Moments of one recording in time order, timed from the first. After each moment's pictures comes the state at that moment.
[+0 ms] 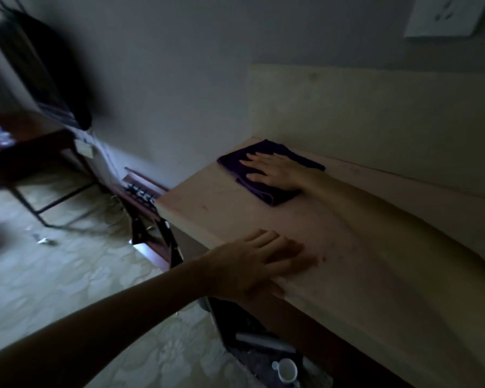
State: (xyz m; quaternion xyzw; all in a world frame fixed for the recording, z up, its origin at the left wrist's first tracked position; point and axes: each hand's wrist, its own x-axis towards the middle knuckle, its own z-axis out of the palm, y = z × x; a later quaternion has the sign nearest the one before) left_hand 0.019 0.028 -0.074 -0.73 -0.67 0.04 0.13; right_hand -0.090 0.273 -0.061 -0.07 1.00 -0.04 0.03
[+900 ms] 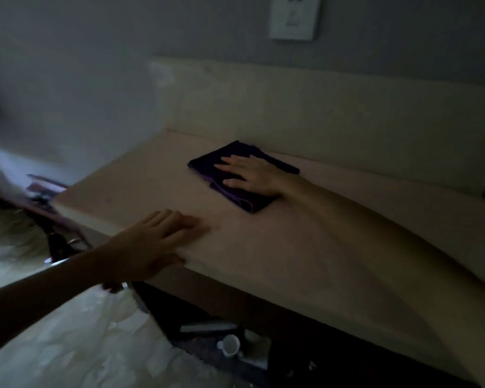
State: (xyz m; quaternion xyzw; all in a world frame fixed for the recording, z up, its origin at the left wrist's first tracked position) left_hand 0.024 0.030 -0.080 -0.72 -0.68 -0.01 0.15; right_hand 0.084 0.348 -0.056 -0.01 1.00 -0.05 0.02
